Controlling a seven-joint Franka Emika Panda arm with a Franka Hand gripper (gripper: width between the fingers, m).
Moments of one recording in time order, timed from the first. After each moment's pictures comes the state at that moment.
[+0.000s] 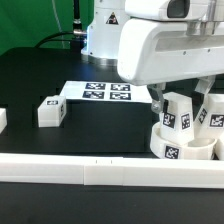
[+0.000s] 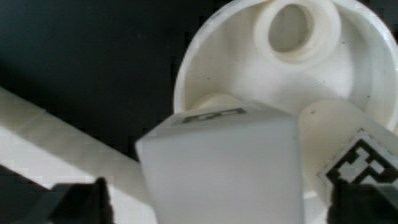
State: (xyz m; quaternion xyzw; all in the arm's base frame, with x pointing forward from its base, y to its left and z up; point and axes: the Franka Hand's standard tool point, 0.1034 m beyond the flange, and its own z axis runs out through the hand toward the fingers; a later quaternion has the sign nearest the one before) arm 0.608 0.068 0.080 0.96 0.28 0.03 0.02
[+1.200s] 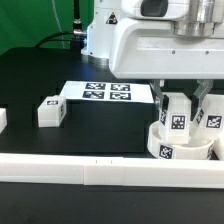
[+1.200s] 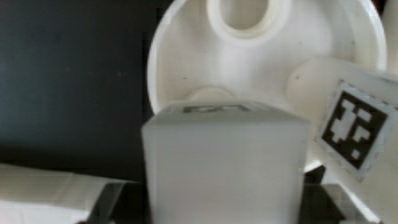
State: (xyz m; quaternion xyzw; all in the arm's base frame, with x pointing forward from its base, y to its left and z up) arm 0.607 0.068 0.079 1.00 0.00 0.04 0.01
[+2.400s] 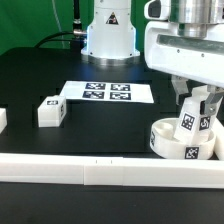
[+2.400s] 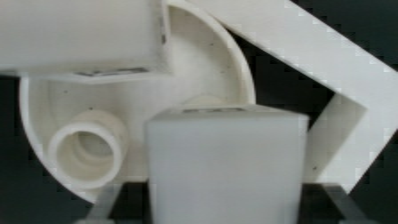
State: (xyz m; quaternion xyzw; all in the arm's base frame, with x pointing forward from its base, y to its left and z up) arm 0.605 0.093 0.077 0.84 -0.54 0.02 -0.05
